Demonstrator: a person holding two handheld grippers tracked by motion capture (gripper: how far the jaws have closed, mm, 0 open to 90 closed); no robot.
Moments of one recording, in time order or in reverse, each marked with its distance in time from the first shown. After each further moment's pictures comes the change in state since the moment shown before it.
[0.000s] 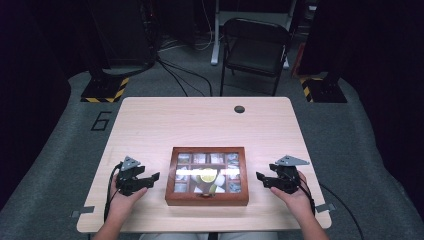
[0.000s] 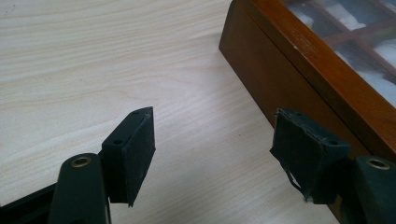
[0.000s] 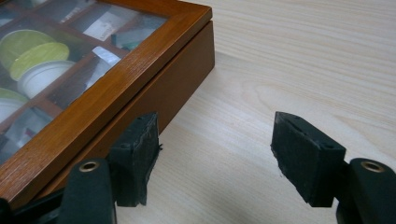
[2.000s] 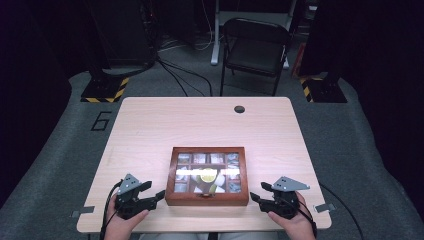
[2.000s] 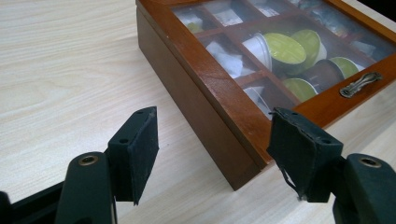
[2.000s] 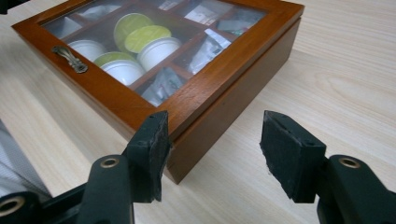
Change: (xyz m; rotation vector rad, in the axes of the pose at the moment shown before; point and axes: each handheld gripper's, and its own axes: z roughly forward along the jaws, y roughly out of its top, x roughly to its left) left arm -0.054 -0.020 -0.052 -0.049 -0.124 0.045; right arm 0.059 -0.026 -0.040 -0.040 0.096 -0.090
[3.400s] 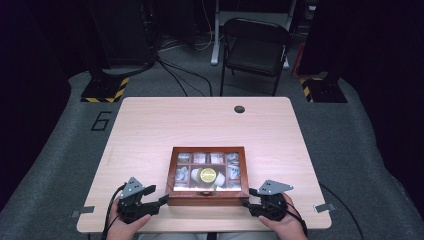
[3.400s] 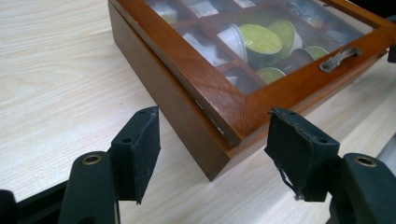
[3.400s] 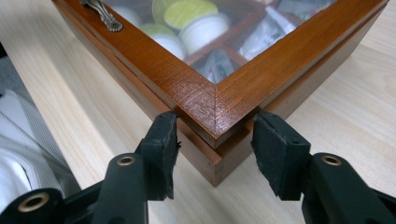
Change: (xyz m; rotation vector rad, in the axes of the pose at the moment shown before) left arm -0.011 -0.005 0.000 0.008 -0.048 0.021; right arm 0.020 0.001 0.022 0.069 0.092 -0.087
